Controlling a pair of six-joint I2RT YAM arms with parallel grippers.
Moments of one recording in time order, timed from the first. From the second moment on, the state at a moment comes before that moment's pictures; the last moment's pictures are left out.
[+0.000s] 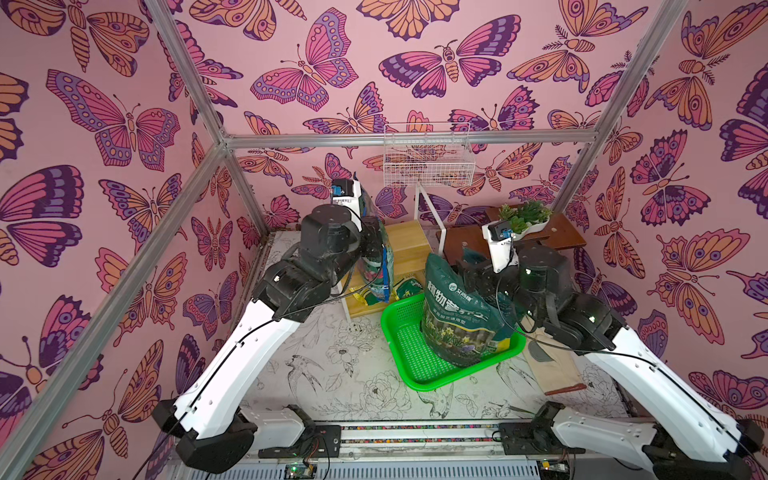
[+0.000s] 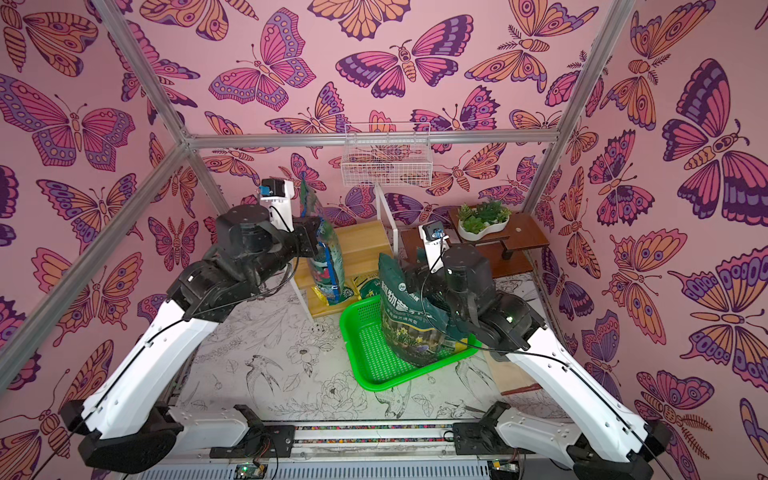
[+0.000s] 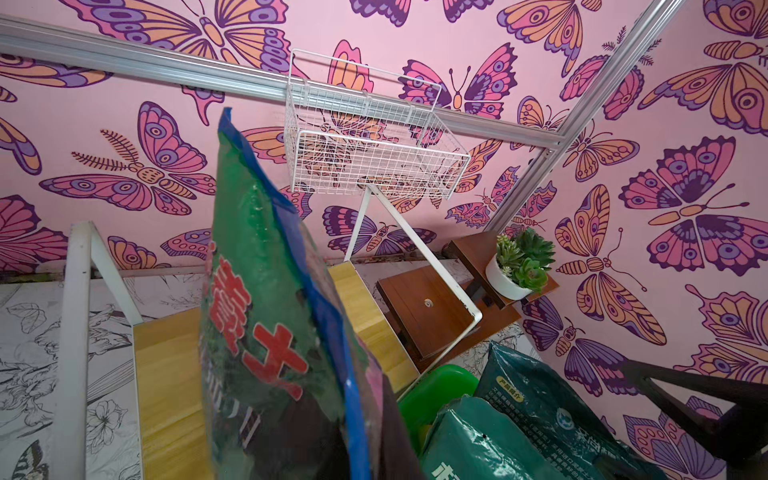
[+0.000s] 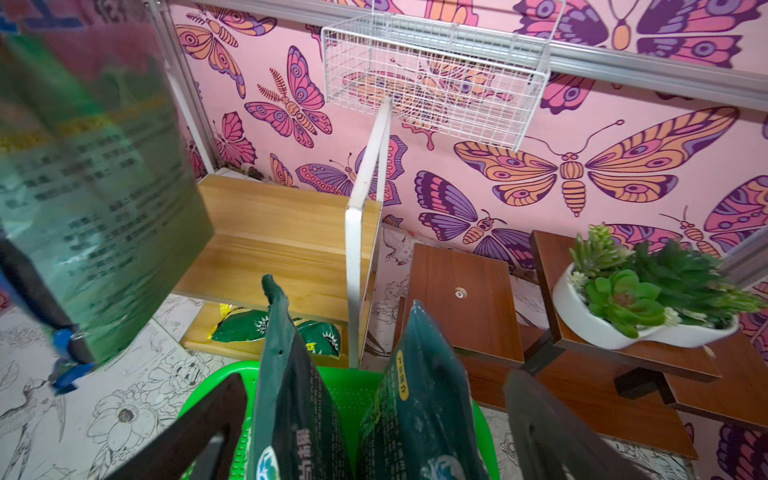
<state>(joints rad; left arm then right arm) -0.69 1.28 1.69 -0.66 -0.26 -0.36 0.79 1.06 1.31 -0.58 0.32 0.03</state>
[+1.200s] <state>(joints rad) -1.07 1.13 1.32 -0.34 -0.49 -0.40 0.79 1.00 1.24 -0.56 0.38 0.06</state>
